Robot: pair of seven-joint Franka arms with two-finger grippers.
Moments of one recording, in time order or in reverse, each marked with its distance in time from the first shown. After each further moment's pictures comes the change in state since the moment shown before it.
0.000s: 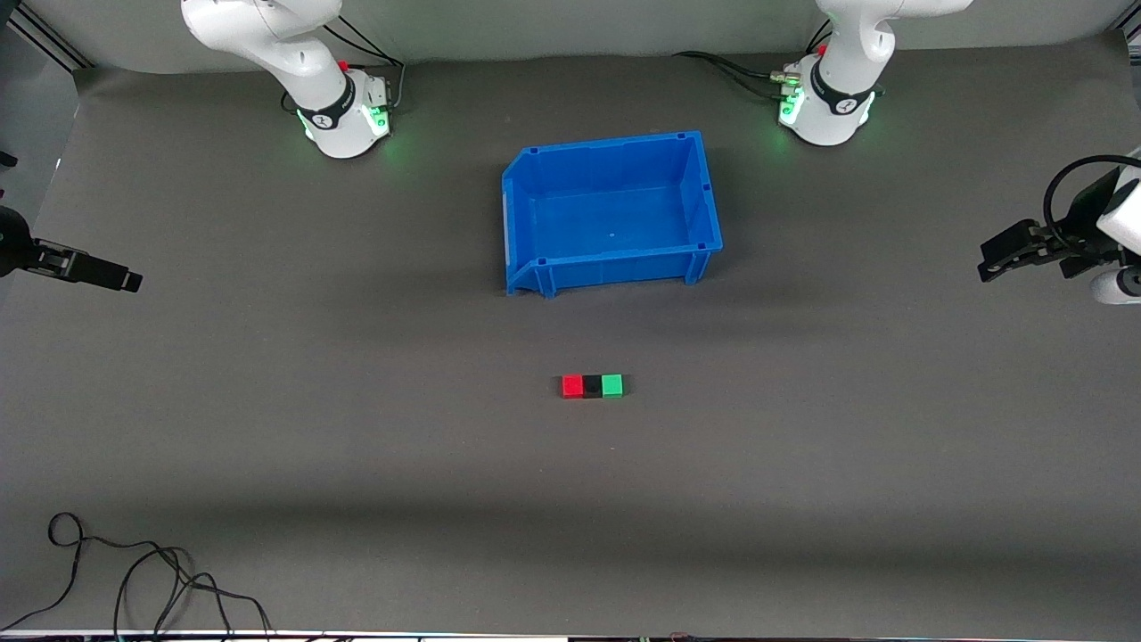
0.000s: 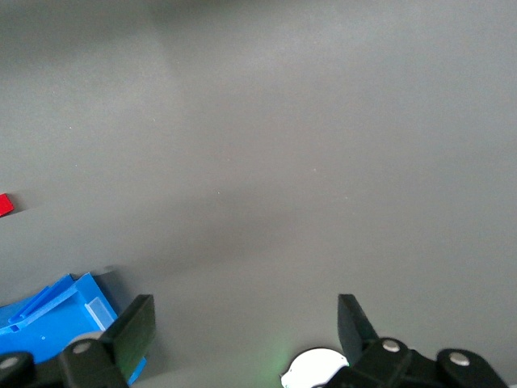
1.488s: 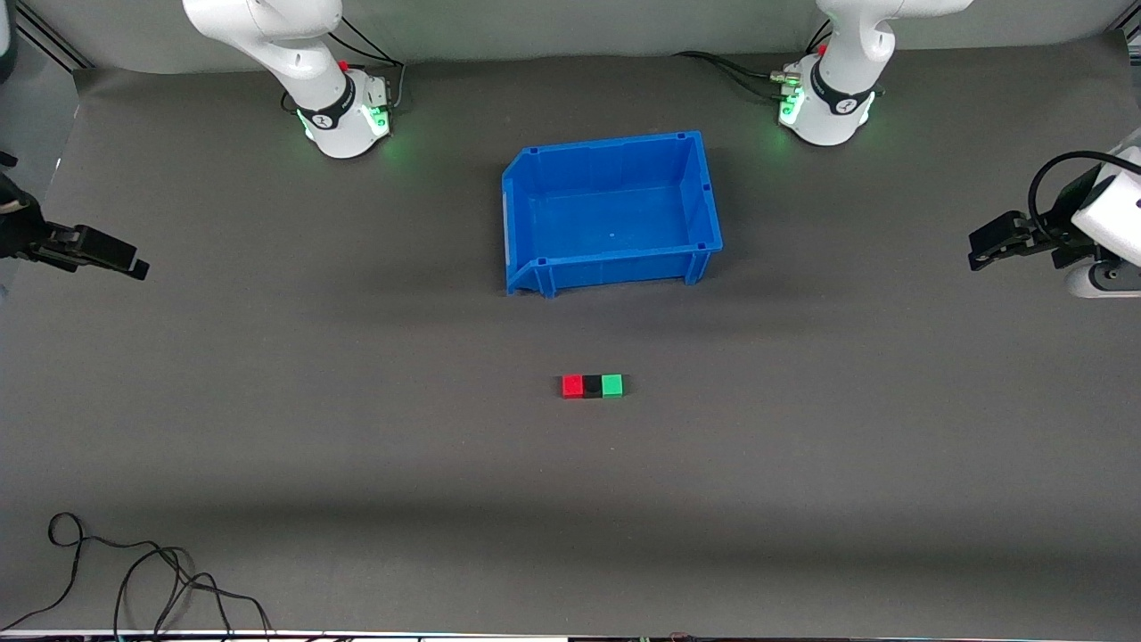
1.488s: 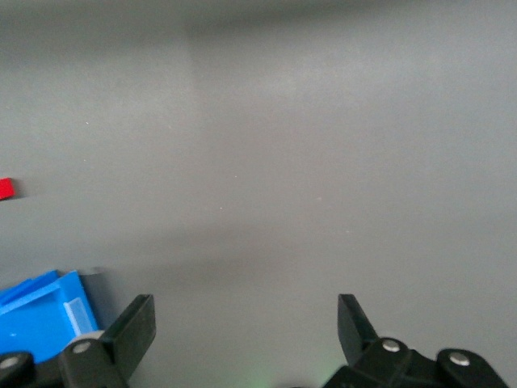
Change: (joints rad) left arm -0.003 -0.002 -0.019 0.000 0.030 -0.052 0.012; right arm -0.296 -0.185 0.384 -0.257 -0.097 0.203 -0.087
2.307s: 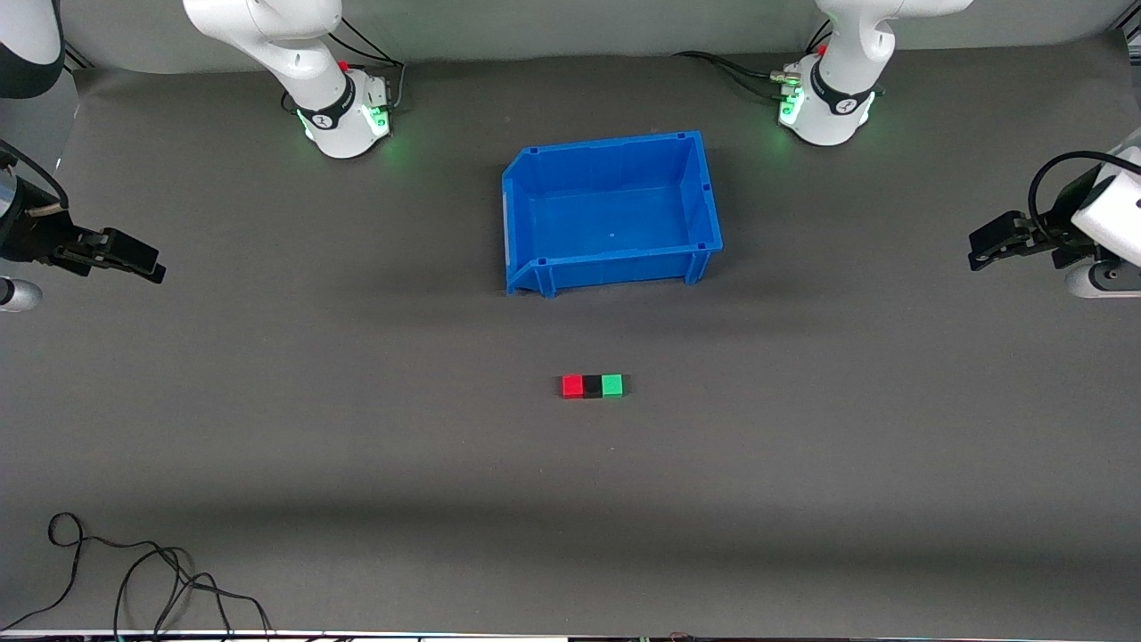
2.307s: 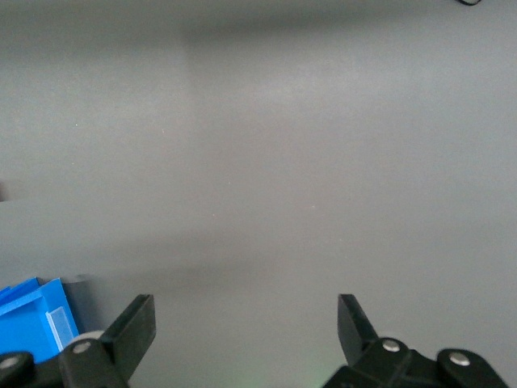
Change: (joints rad) left arm 0.000 0.000 0.000 0.000 0.000 0.000 0.000; right arm -0.018 -0.016 0.044 -0.041 -0.034 0.044 0.019
